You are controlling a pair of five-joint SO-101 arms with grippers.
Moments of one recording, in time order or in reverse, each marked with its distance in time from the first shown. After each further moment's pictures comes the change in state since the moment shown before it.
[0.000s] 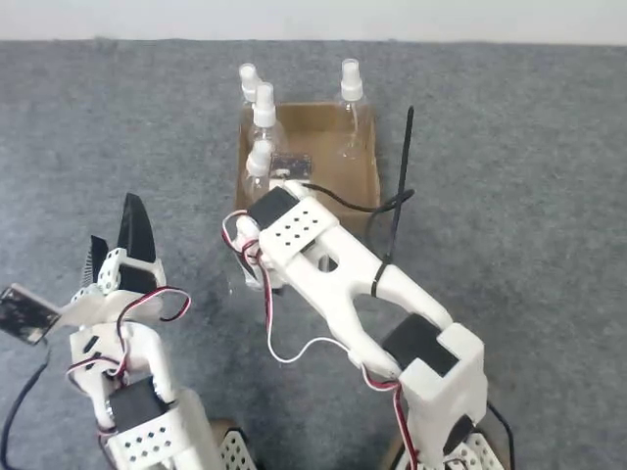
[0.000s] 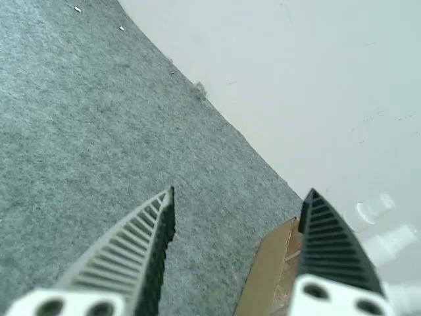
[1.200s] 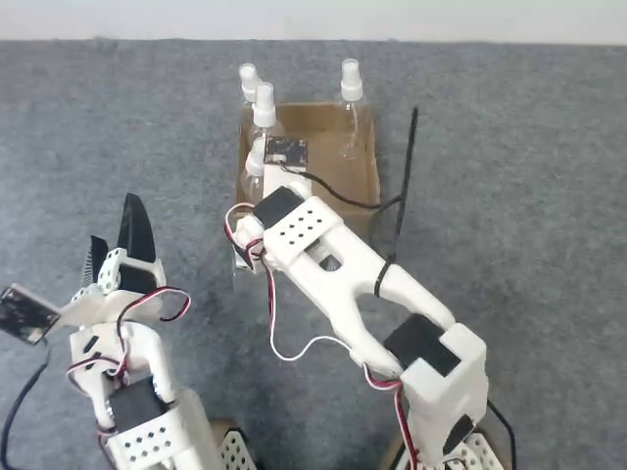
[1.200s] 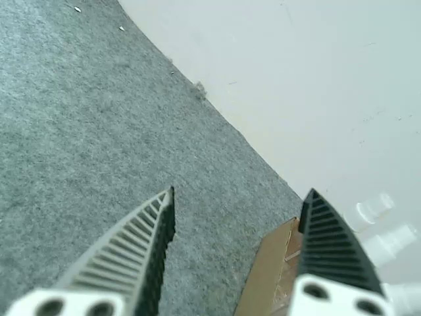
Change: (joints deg) left arm 0.0 0.0 0.0 0.0 0.0; right arm 0.4 0.2 0.1 -16.5 0.8
